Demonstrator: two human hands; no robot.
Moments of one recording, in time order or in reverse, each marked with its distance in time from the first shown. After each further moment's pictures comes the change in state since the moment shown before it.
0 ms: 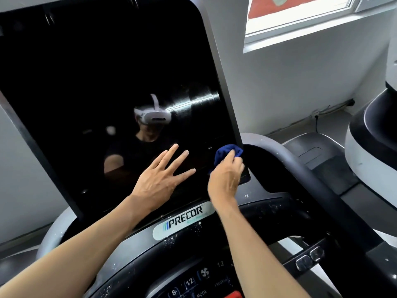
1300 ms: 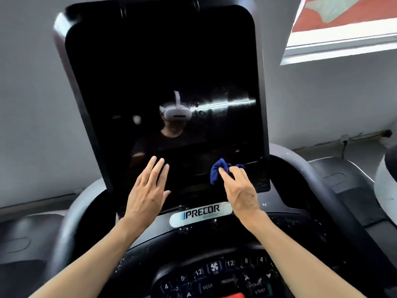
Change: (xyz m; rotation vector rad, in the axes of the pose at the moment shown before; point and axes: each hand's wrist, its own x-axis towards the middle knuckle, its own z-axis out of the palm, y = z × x) left_hand -0.105 0.014 0.003 -0.139 0.063 -0.563; right_hand -0.015 0.039 -0.005 -0.085 -0.076 -0.904
